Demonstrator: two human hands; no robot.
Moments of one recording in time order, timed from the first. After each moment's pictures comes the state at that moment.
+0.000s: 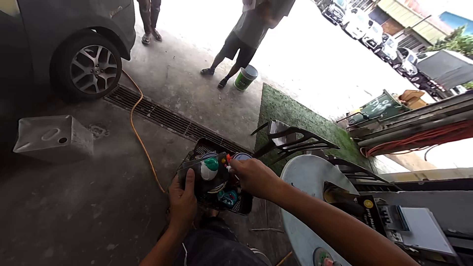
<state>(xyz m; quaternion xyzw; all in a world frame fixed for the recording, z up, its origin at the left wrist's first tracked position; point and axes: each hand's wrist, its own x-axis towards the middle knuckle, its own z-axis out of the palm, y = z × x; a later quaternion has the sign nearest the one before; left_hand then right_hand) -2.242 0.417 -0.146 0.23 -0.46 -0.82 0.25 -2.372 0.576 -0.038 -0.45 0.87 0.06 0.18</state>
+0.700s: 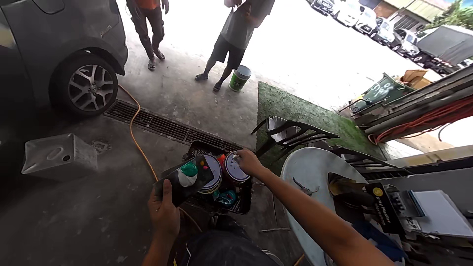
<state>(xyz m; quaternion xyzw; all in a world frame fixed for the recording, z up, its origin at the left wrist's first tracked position) -2.224 0.420 -0.150 0.25 -0.44 -0.81 0.30 -2.449 0.662 -0.170 -0.18 0.95 -0.12 0.21</state>
